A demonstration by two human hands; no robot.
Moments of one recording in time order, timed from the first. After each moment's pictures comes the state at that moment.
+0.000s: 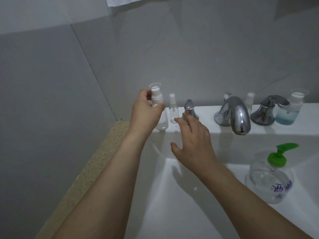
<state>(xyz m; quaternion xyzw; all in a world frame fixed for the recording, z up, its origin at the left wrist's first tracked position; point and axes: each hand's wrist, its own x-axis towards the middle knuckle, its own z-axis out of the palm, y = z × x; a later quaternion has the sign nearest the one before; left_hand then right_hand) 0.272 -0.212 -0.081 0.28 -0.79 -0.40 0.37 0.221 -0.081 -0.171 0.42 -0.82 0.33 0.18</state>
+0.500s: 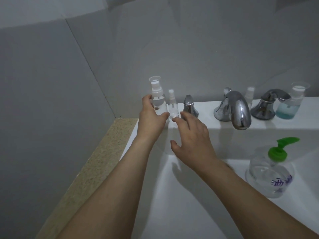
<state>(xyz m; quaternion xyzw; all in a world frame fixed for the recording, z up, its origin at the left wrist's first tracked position) 0.261 -0.212 -0.123 0.29 -0.80 -0.41 0.33 0.218 -0.081 -0.175 0.44 -0.82 0.32 0.19</state>
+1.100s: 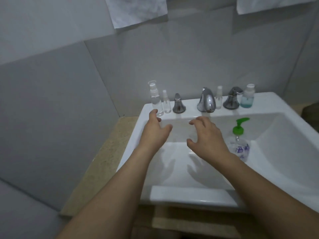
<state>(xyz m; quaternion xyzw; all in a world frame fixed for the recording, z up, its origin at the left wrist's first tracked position) 0.354 -0.124 -0.100 0.30 -0.84 -0.39 0.22 0.266 0.025 -0.137 0.37 -0.88 0.29 0.07</state>
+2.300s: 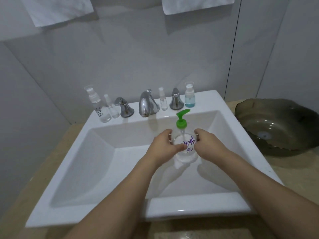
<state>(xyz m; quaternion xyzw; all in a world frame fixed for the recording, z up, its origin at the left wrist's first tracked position) 0.242 0.022 -0.160 0.21 -0.87 -0.45 0.04 0.170 0.168 -0.154 0.20 -0.90 0.35 -0.15</state>
